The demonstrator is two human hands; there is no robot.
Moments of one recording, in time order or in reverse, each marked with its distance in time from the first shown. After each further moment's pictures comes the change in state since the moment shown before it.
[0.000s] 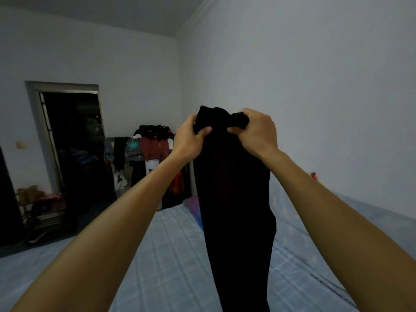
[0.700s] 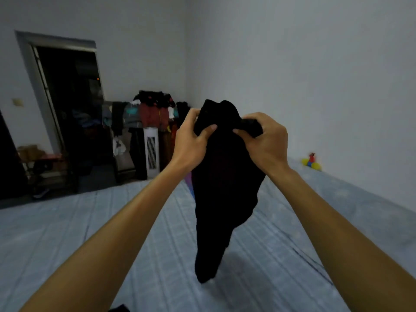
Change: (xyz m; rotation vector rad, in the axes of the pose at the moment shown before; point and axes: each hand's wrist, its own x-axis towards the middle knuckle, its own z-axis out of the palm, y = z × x) left_hand -0.059 -0.024 0.081 -0.178 0.046 -0.002; right_hand -0.062 0.085 -0.010 0.107 0.062 -0.122
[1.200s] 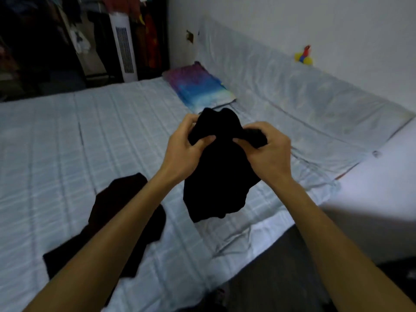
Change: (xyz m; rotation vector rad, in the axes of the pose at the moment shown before) left_hand -0.328 -0.009 -0.095 -0.139 -0.217 -0.322; right_hand -0.314 -0.138 -0.043 -0.001 -0.230 0.348
